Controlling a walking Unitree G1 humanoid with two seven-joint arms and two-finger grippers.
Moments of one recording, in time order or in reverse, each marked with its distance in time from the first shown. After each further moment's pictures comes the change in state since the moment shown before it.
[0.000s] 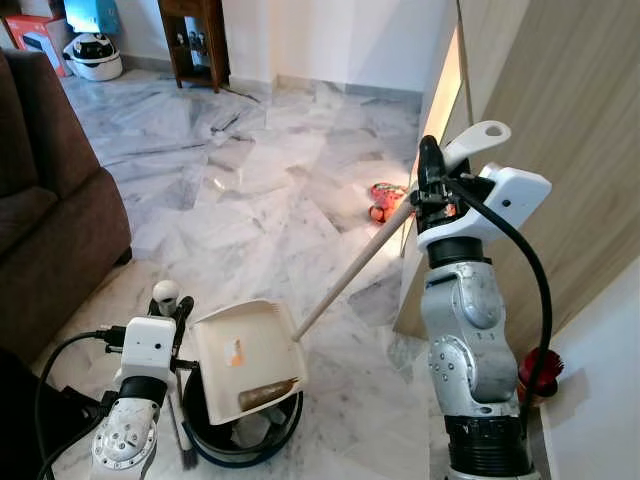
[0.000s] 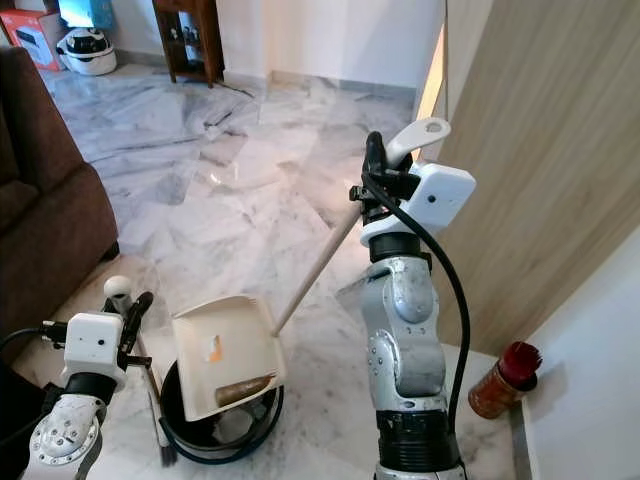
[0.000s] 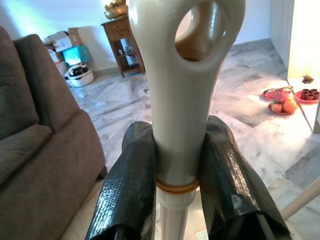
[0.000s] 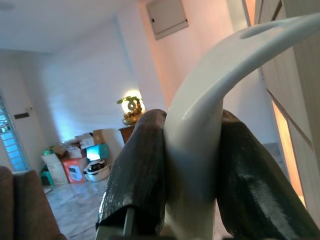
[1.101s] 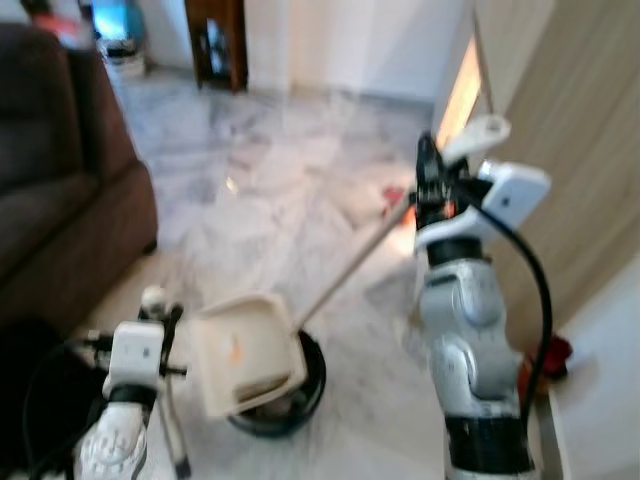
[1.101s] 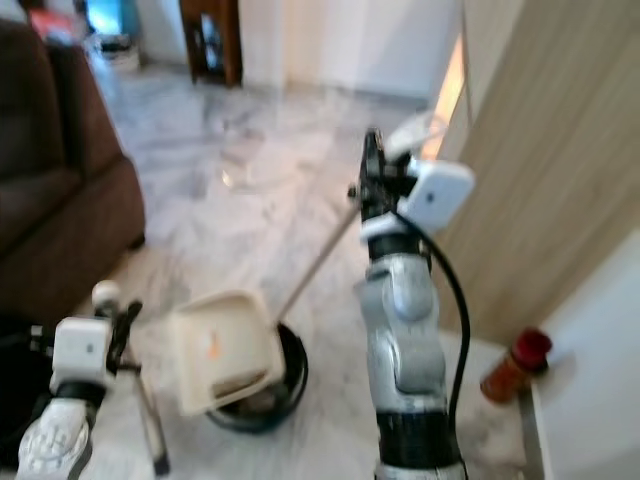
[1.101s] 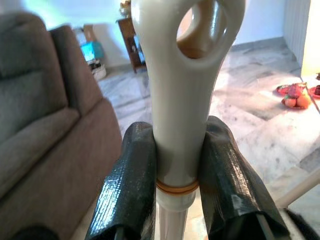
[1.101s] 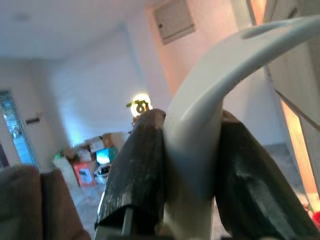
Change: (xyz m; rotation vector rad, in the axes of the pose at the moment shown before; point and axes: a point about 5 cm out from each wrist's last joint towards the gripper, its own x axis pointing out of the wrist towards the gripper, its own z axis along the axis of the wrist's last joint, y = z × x) left arm -0.002 0.005 -0.002 -0.014 0.002 0.020; right arm 0.001 -0.011 0.004 0.022 -0.013 -0.031
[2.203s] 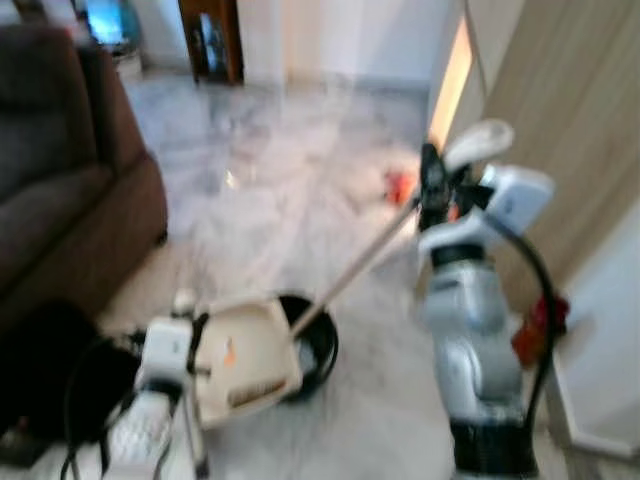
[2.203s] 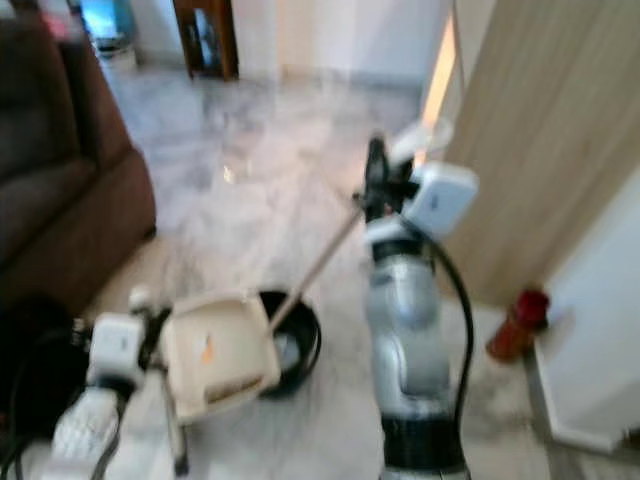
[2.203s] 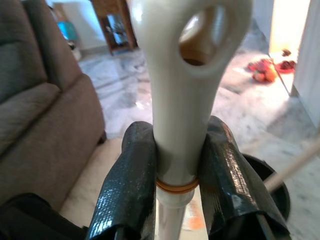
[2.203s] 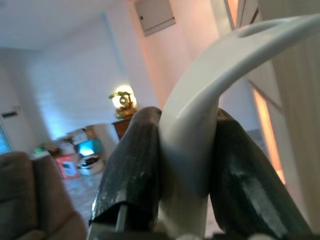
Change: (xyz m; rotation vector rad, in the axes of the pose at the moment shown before) left arm 0.008 -0.024 -0.023 -0.045 0.062 -0.100; right arm -0.009 -0.018 -0.004 -0.050 0.026 -0.059
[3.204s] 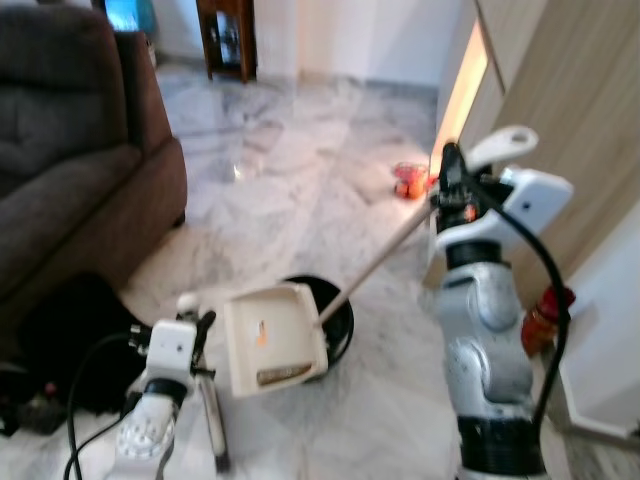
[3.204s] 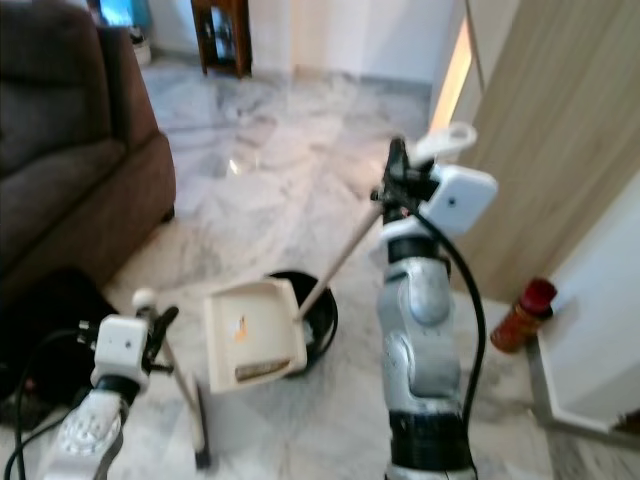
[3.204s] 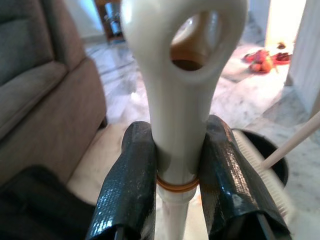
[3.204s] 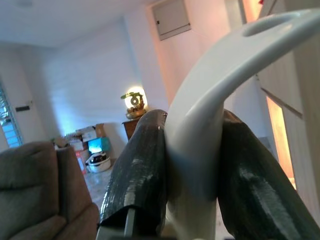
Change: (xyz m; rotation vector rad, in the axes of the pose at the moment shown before) left arm 0.004 0.003 -0.004 0.006 0.021 -0.002; right arm 0.006 0.015 0.003 0.006 -0.016 0.038
